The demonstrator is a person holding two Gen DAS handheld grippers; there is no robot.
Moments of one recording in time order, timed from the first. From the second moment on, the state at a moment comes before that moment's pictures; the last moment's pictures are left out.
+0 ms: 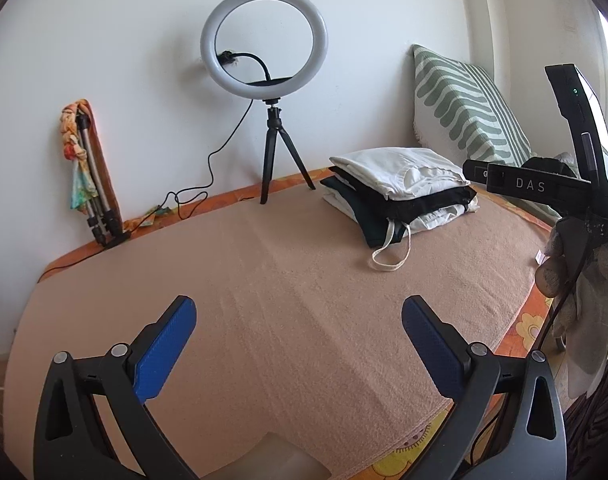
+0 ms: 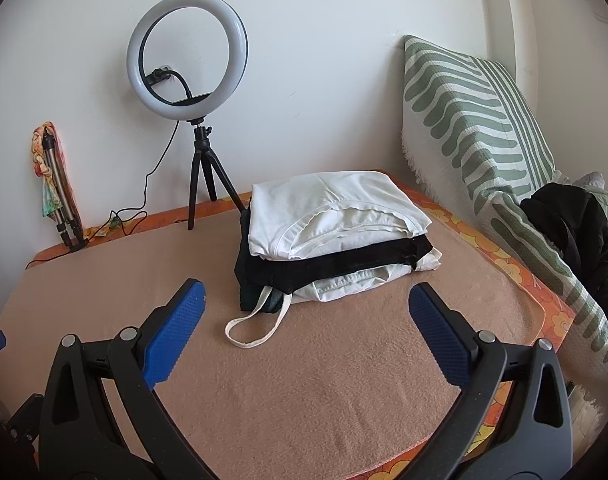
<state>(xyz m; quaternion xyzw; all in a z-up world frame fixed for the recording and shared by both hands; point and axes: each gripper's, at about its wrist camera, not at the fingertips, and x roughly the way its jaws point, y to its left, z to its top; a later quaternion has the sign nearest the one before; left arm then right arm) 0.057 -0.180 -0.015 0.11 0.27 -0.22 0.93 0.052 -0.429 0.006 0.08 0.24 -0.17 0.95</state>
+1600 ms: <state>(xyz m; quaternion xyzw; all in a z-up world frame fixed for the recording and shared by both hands) 0.059 -0.177 -0.015 0.10 0.28 -0.23 0.93 0.054 -0.432 -0.001 0.09 0.25 -0.17 0.95</state>
